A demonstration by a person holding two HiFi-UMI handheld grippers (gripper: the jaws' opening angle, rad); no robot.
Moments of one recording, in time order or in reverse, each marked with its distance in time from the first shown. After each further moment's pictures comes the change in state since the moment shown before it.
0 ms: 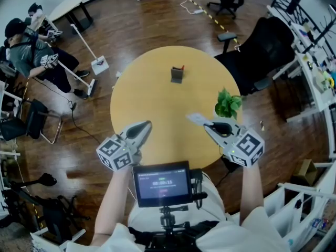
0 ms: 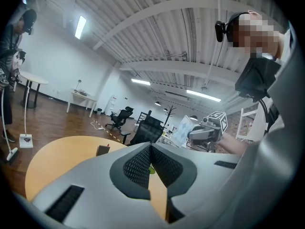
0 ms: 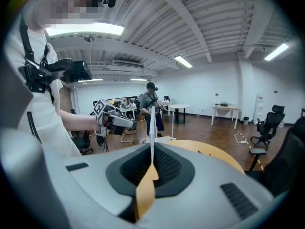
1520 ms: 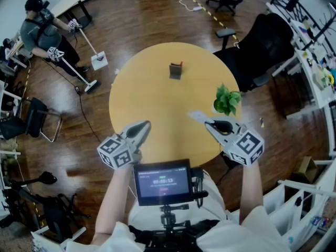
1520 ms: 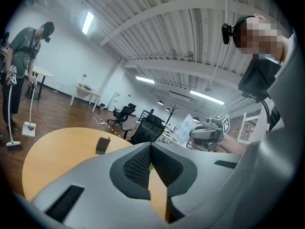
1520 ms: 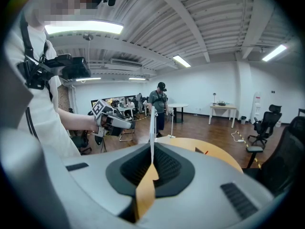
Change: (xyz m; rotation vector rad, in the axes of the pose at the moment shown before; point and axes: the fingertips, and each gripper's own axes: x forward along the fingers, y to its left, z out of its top) left arm 0.000 0.004 -0.027 -0.078 0.016 0.019; right arm -0.008 -0.002 -0.017 0.007 0.013 -0.026
